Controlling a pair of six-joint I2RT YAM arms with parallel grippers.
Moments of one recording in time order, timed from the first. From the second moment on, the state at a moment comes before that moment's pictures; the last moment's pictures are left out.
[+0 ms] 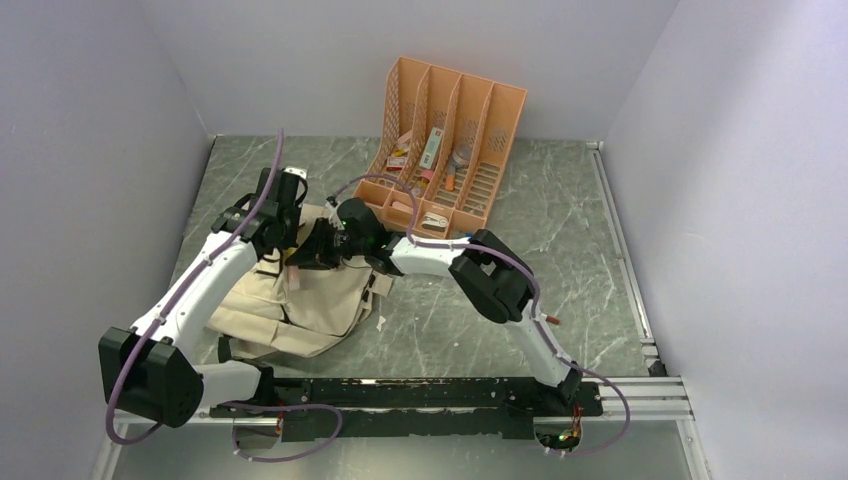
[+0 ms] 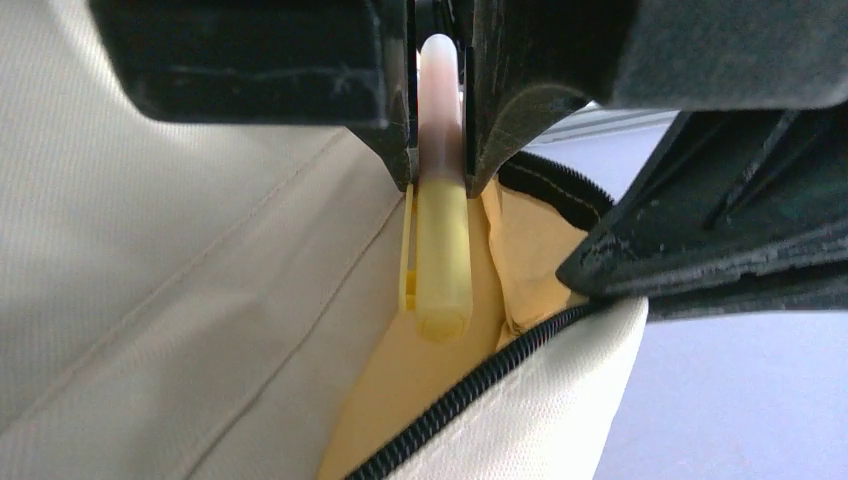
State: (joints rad) left arm -0.31 1.25 1.07 -0.73 -0.36 -0.06; right arm 0.96 2.25 1.55 0.37 -0.47 1.19
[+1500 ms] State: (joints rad) left arm -0.30 1.22 1.04 -0.73 -0.28 -0.03; right arm 1.03 2.43 1.73 0.50 -0.21 1.19
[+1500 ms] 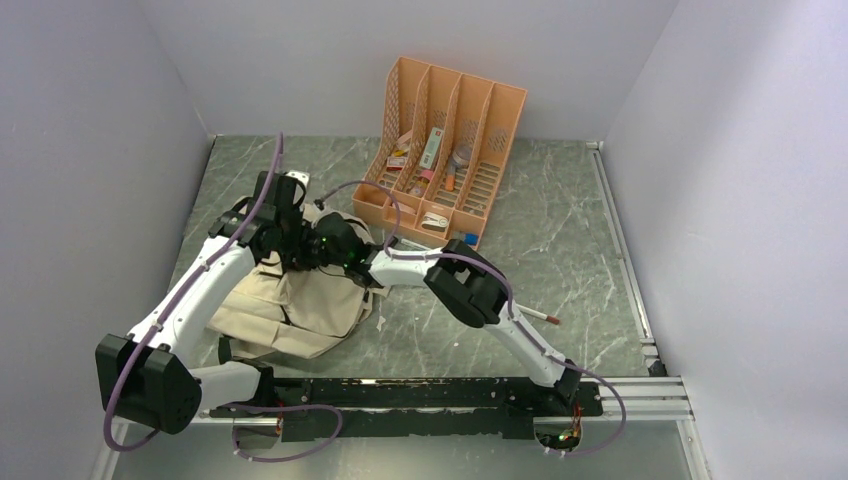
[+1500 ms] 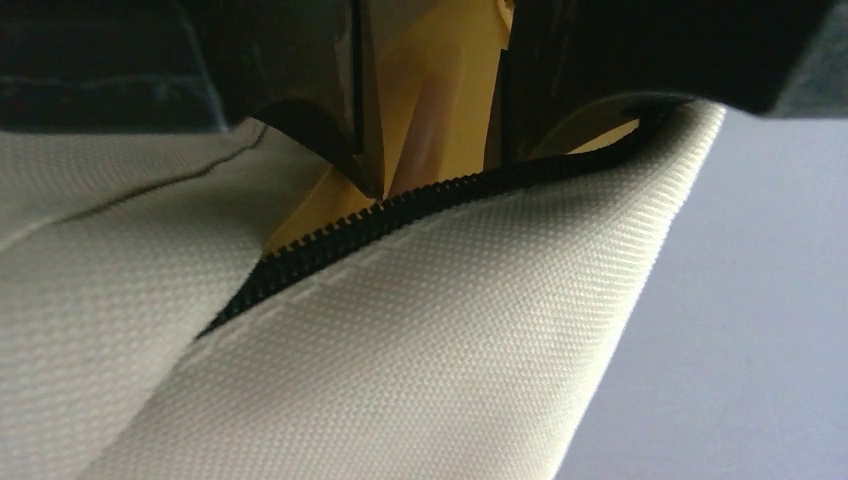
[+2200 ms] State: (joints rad) left arm -0.30 1.20 1.02 -0.71 -0.28 -0.04; right arm 1.02 1.99 1.33 0.40 -0.05 0.84
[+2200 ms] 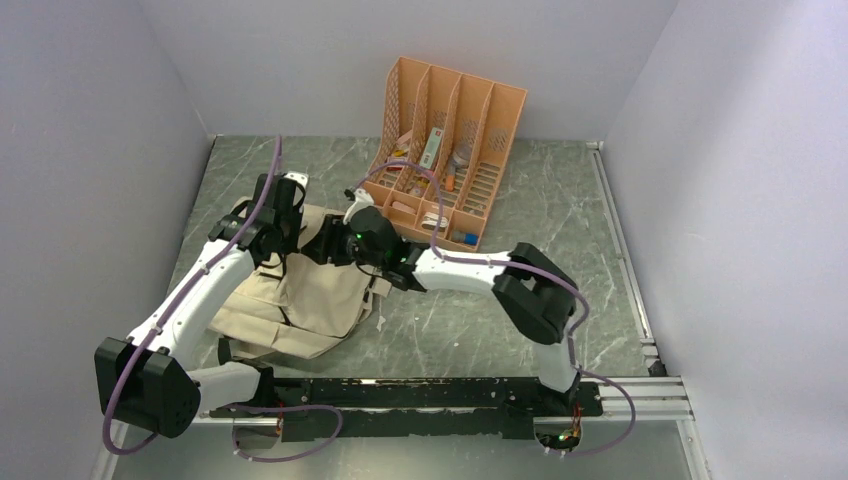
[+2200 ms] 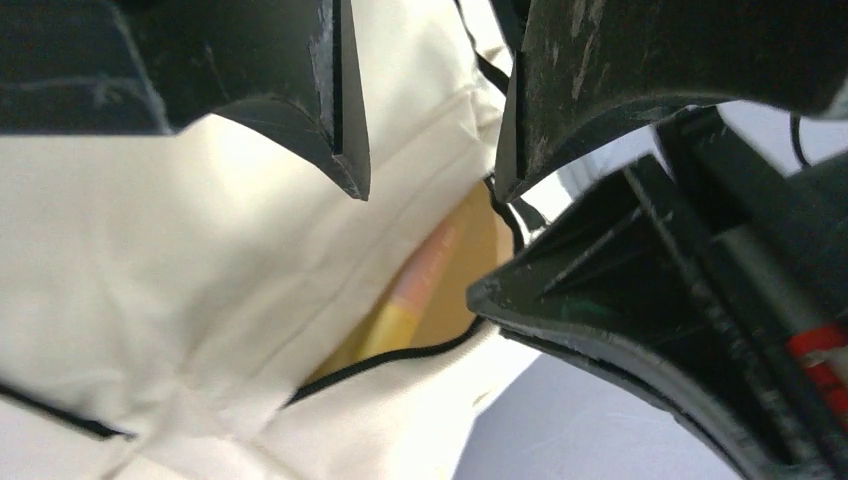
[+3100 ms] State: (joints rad) left arm -0.30 1.20 0.98 -0.64 -0.31 -0.06; right arm 0.72 1.31 0.79 -0.21 0.38 0.60
